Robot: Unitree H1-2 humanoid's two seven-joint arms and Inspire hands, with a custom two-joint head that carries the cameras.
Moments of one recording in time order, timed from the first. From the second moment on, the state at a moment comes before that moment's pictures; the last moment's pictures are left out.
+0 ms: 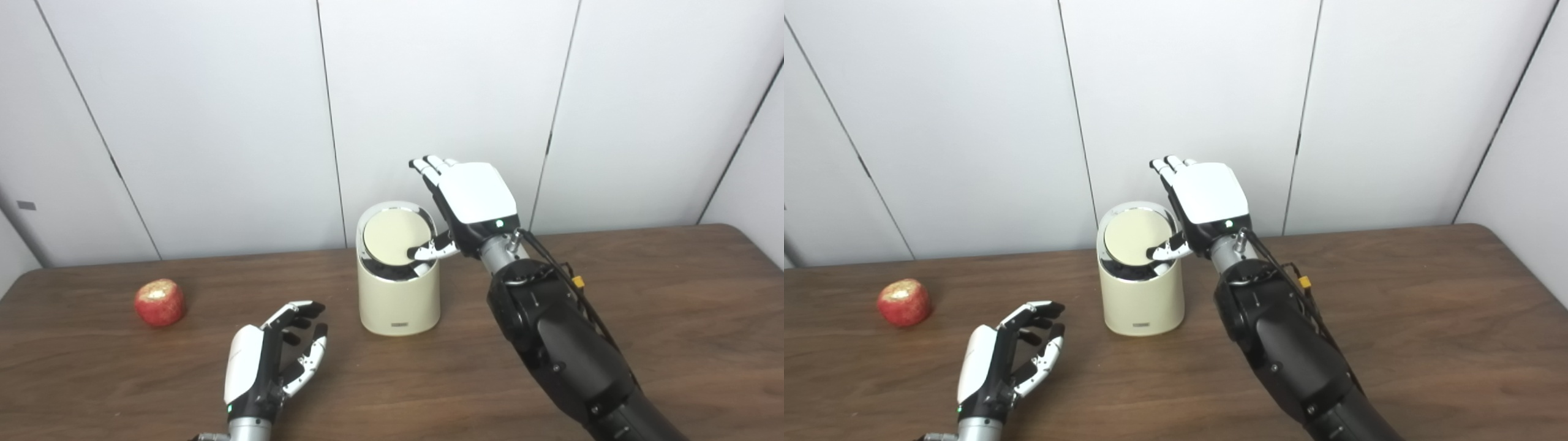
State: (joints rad) left arm -0.14 0.07 -0.12 0.09 0.58 -0.14 0.27; right arm -0.70 -0.22 0.44 0.02 -1.23 0.35 0.20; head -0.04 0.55
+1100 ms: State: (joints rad) left arm -0.14 0.08 -0.13 0.09 0.58 -0.13 0.26; right arm -0.83 -0.14 0.43 0.02 -1.43 0.46 0.67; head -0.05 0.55
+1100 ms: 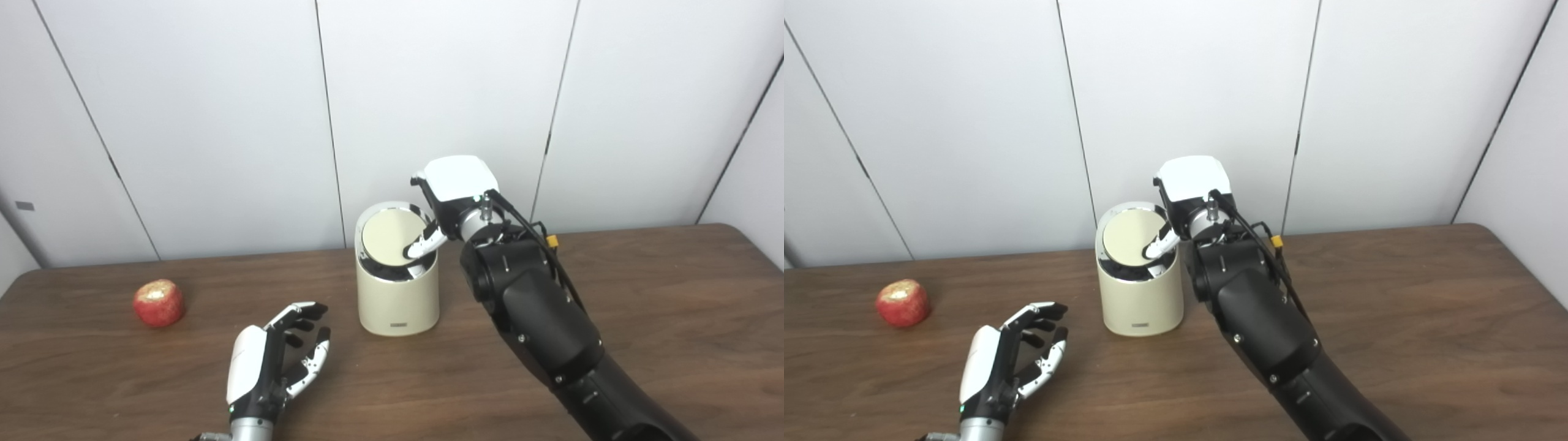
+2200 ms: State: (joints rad) left arm -0.14 0.08 -0.13 0.09 0.57 -0.14 0.27; right arm -0.78 -0.12 0.35 -0.02 -1.34 0.47 0.68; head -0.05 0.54
